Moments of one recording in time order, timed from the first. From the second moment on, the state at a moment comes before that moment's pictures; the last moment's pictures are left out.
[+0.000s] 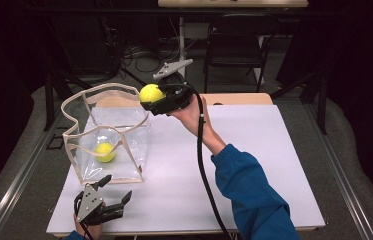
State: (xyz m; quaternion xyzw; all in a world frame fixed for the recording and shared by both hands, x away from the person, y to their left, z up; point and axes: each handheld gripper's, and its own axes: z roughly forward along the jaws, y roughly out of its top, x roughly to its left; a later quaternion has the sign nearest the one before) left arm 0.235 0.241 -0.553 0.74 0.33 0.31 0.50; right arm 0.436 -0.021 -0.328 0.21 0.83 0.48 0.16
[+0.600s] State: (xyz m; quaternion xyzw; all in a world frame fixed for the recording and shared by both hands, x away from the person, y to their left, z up) left arm 0.235 0.241 -0.553 0.74 0.33 0.31 0.50; right arm 0.433 -0.011 -0.326 0.21 0.83 0.49 0.17
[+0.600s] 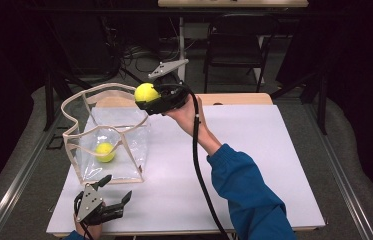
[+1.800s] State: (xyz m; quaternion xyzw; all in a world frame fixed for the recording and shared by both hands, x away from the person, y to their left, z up) left arm 0.236 0.241 -0.553 0.74 0.33 0.31 0.50; right arm 0.429 0.020 -0.330 0.19 0.83 0.49 0.16
